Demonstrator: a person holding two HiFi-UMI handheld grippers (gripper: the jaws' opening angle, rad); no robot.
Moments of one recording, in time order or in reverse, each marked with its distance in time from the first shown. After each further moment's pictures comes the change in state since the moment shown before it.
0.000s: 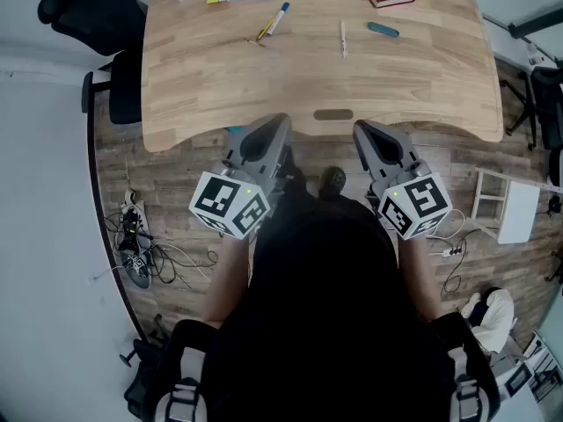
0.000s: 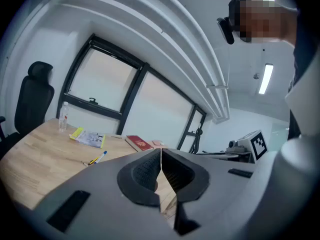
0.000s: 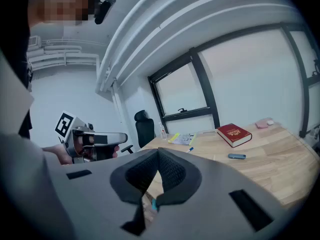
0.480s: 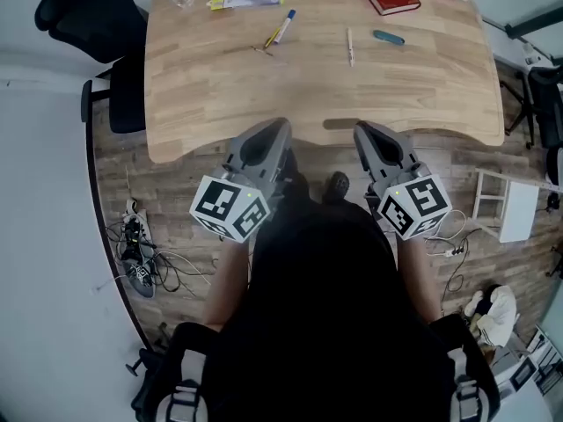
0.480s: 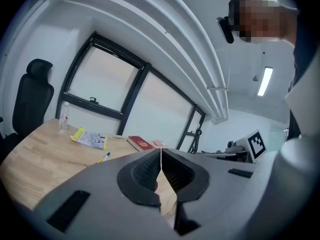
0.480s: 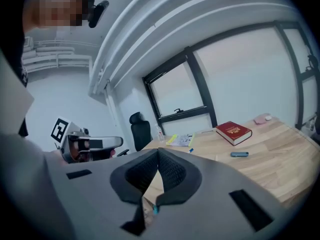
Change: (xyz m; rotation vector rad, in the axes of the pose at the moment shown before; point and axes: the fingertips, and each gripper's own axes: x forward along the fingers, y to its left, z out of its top) left arm -0.010 0.039 0.012 -0.006 0.010 -0.018; right arm 0.037 0.011 0.007 0.057 -0.023 -0.047
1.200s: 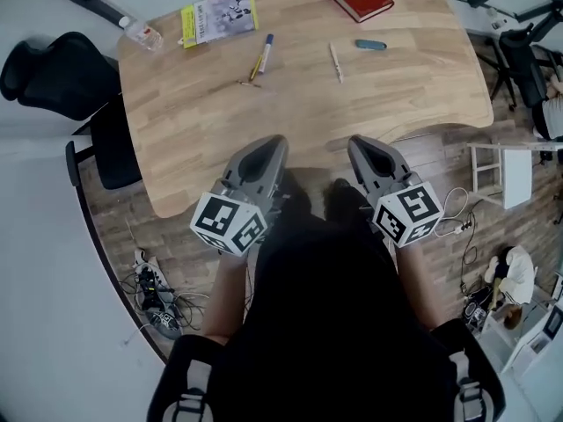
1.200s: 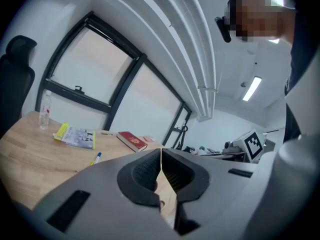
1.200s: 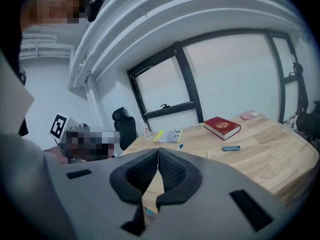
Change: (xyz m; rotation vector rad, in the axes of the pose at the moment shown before) left arm 0.030 0.069 0.013 -0.019 0.078 -0.205; right arm 0.062 -0.001 -0.009 0.042 0.060 -0.199
